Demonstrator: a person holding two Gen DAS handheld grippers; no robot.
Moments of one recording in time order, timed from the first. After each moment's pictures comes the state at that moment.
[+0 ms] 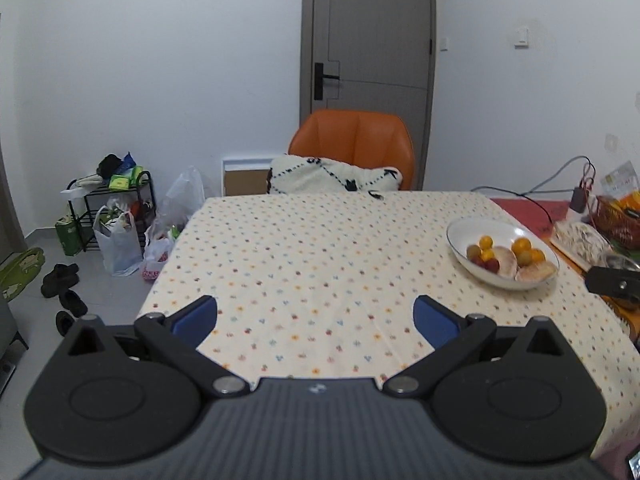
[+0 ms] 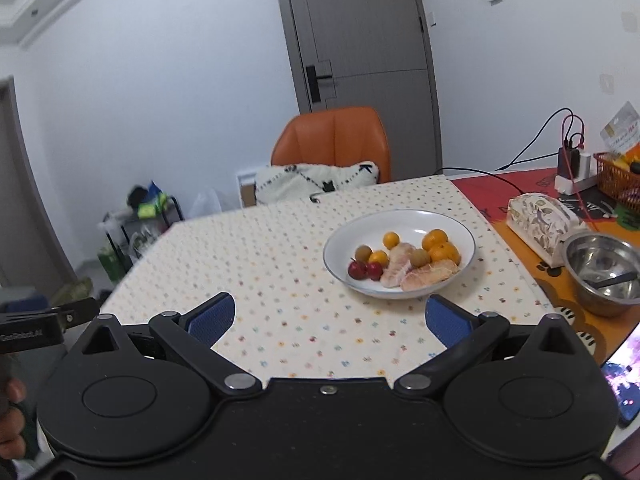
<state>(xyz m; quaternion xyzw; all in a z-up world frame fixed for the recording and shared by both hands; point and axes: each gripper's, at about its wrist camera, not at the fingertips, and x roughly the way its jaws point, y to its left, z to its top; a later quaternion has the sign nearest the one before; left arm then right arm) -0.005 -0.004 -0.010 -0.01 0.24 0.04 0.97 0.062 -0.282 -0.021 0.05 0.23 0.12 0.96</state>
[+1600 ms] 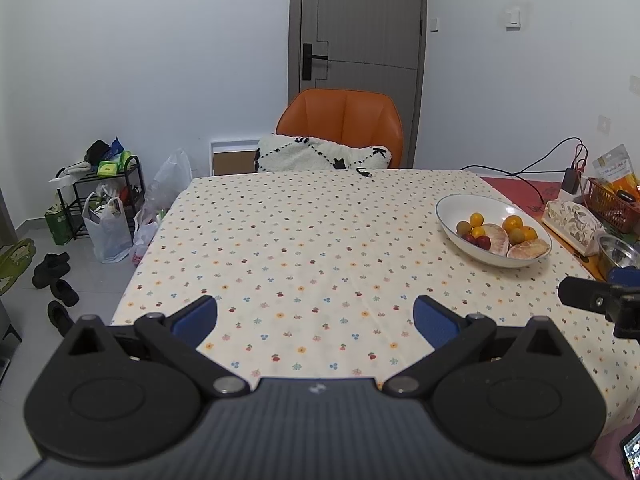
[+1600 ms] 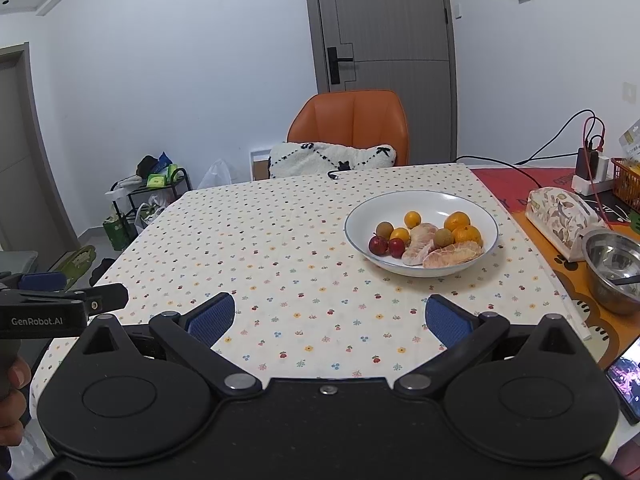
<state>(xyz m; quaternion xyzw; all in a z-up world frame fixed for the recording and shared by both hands) -0.001 -0.007 -0.020 -0.02 0.27 0.03 0.96 0.057 -0.260 -0.034 0.01 0.25 0.14 0.96</state>
